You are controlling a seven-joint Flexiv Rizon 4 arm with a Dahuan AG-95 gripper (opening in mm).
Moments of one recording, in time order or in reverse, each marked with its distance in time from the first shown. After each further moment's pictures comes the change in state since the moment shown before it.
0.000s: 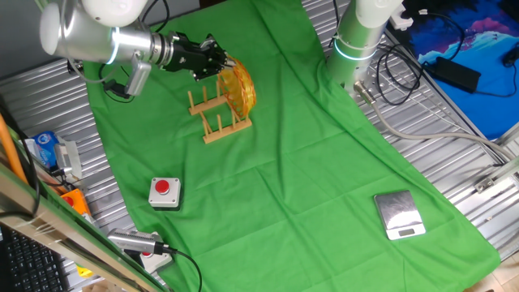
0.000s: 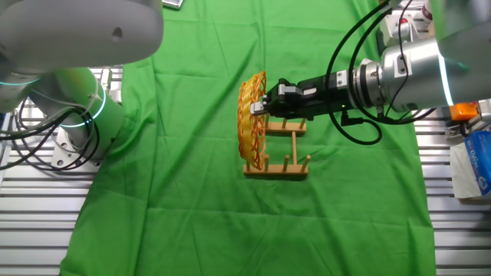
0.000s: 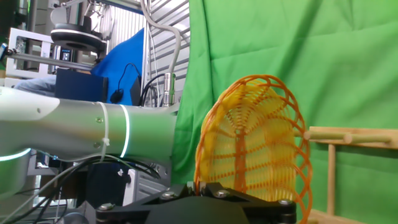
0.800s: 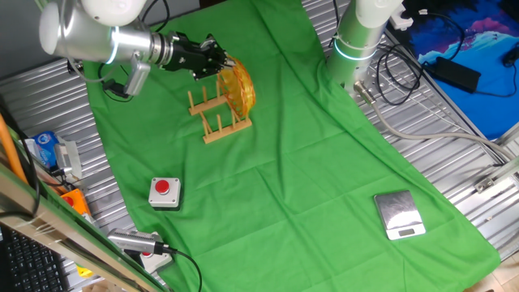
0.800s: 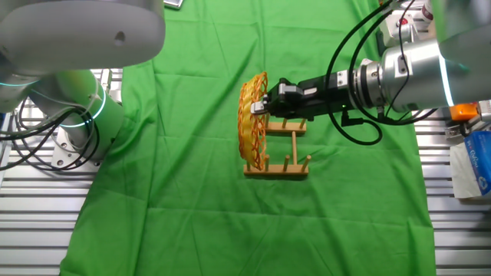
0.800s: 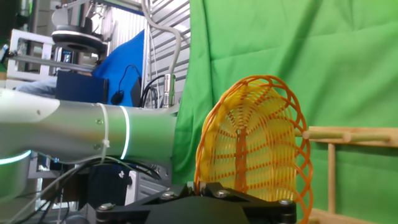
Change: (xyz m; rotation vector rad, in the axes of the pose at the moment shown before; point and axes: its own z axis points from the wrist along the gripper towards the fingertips) arm 0.000 0.002 -0.003 0.004 0.001 0.064
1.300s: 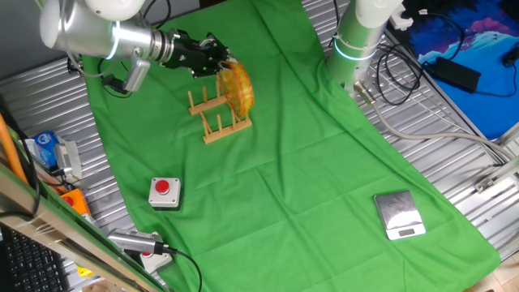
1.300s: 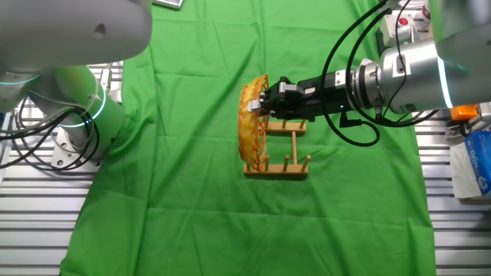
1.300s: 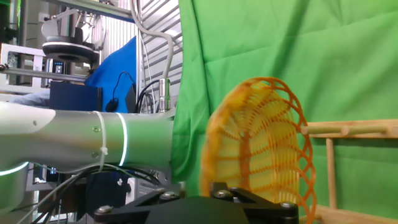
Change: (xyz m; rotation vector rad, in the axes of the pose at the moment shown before) arm 0.000 0.001 0.002 0.013 -0.017 -0.002
